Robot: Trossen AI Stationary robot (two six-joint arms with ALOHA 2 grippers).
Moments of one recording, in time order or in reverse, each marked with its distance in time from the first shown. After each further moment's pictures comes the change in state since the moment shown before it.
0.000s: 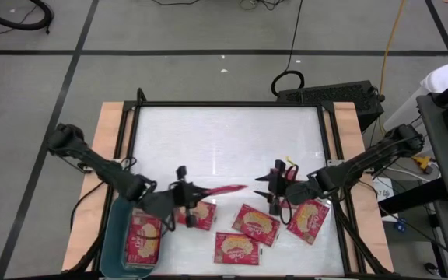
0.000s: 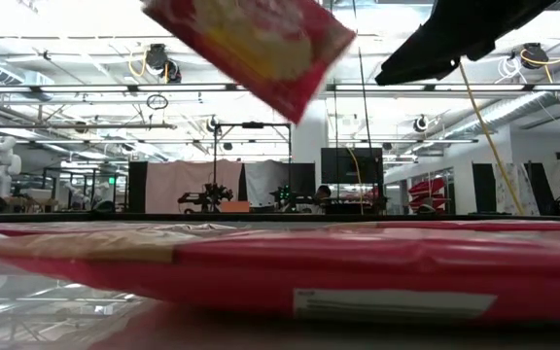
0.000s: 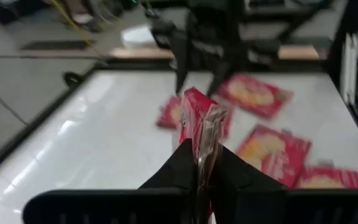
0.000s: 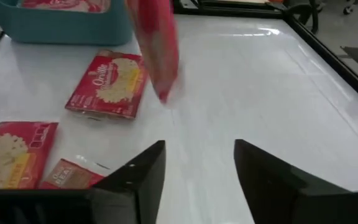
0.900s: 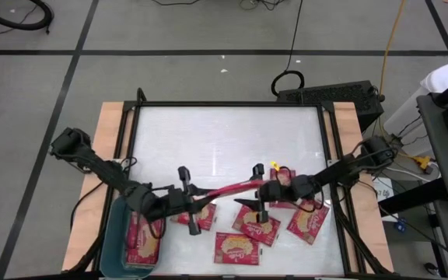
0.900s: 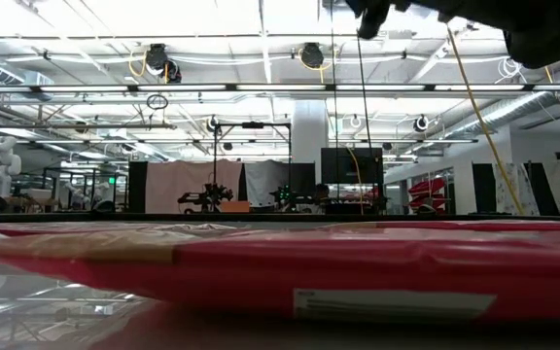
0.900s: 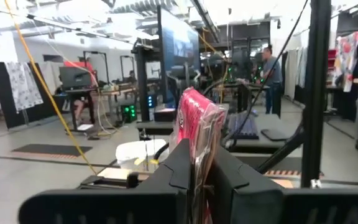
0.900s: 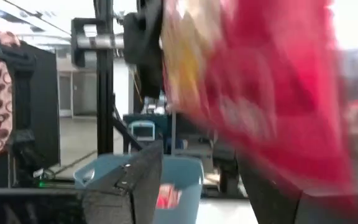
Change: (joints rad) left arm -0.028 0.108 0.000 0.847 -0.011 0.493; right arm -0.068 0.408 -0.080 1.406 -0.260 -0.354
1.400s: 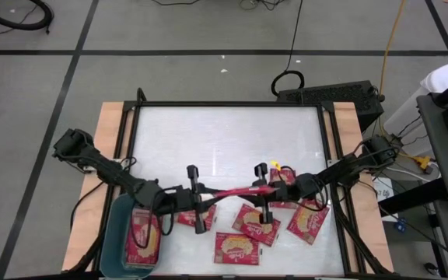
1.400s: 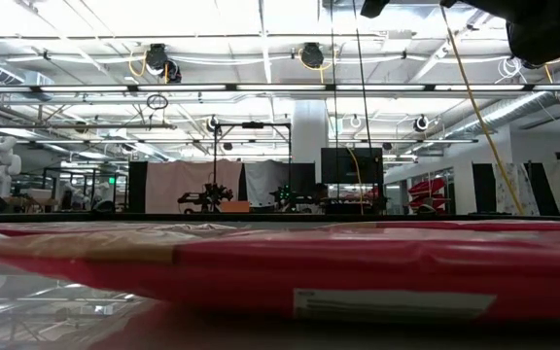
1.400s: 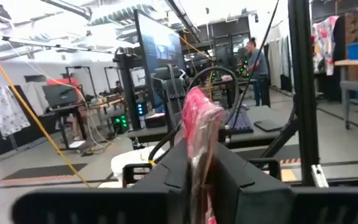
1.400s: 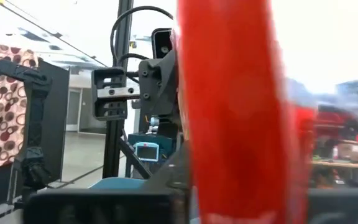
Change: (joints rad) left arm 0.058 0.028 0.000 0.016 0.151 0.088; right arm 0.003 -0.017 0.000 0.078 -0.038 -0.065
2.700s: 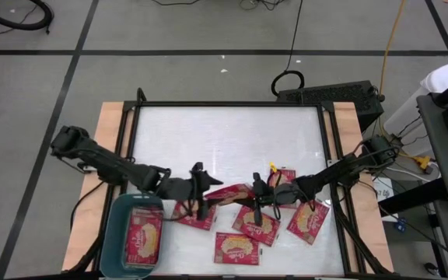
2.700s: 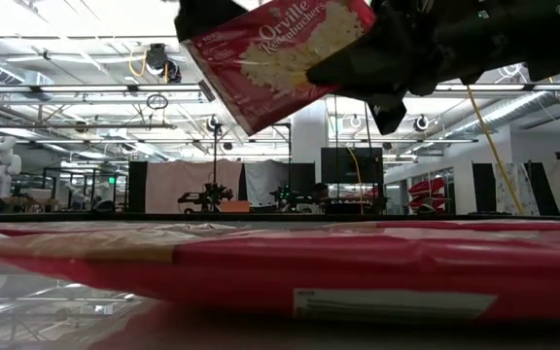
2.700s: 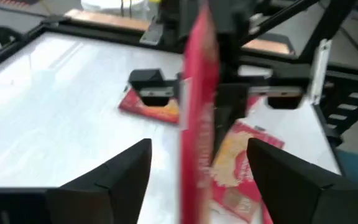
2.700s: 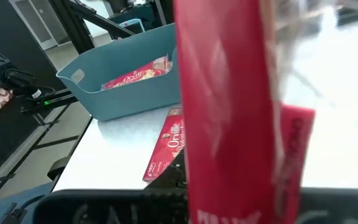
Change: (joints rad) left arm 0.158 -0.057 0.000 -0.787 0.231 -0.666; right arm -0.003 0.000 0.000 -0.651 0.053 0.561
